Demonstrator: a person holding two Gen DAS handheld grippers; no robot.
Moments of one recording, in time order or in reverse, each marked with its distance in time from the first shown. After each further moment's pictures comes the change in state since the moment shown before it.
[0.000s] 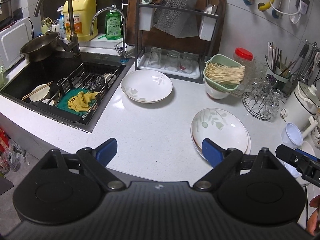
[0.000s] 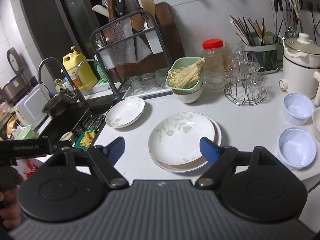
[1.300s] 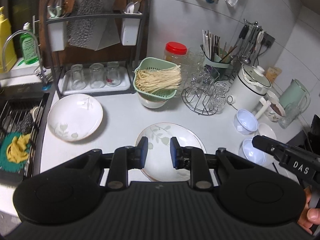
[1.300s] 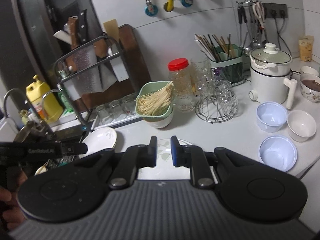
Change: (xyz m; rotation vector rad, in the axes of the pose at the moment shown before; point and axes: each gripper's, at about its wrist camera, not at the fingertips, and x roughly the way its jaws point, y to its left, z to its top) left arm 0.061 -0.044 0.081 0.255 0.036 -0.379; right arm 0.005 0.018 0.031 0.110 -0.119 -0.227
